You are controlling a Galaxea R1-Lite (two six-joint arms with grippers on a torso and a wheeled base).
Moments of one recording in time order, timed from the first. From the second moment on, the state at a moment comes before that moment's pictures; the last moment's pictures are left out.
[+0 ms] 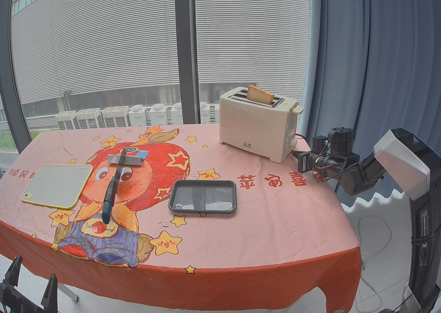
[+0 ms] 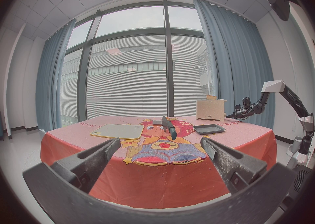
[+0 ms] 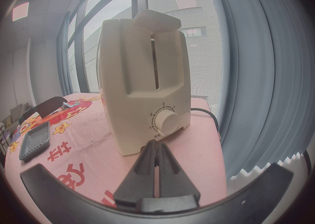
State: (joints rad) left arm -0.01 0.02 -0.02 0.00 0.01 0.00; right arm 0.18 2.45 -1.33 -0.78 0.24 0.01
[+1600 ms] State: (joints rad) left arm 0.00 0.02 -0.02 0.00 0.00 0.00; right arm 0.25 1.95 -1.26 -0.50 0.24 0.02
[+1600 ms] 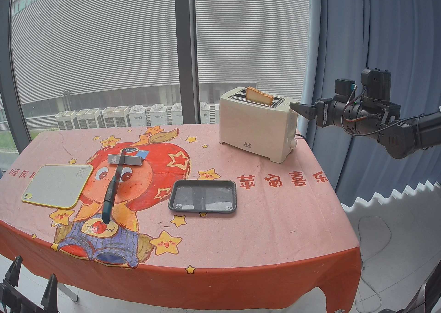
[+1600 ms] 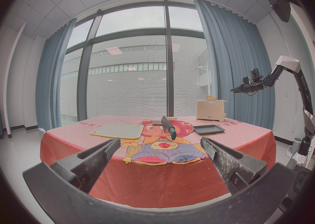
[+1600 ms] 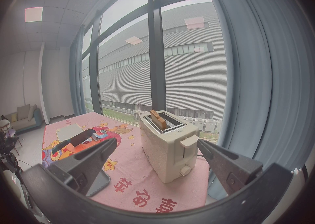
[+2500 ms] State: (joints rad) left arm 0.00 0.02 -0.02 0.00 0.00 0.00; right arm 0.24 1.95 -1.28 -0.50 0.23 0.01
